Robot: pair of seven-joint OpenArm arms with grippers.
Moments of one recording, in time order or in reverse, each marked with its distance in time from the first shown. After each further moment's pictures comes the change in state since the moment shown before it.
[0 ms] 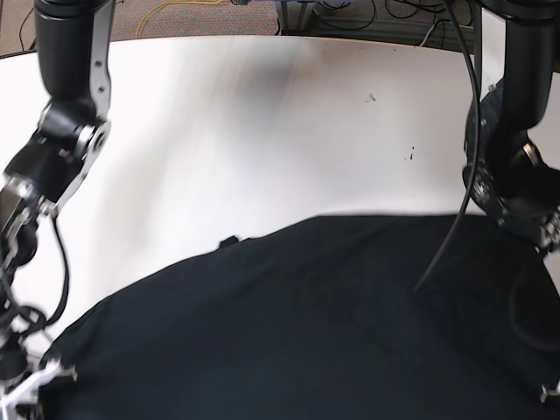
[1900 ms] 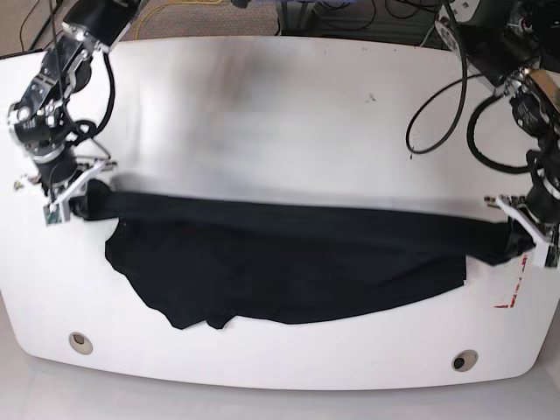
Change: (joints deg) left arm 50.2 0.1 -10.6 7.6 -14.0 -0.4 -0.2; right arm -52.2 -11.4 18.1 18.0 0.6 6.8 2.6
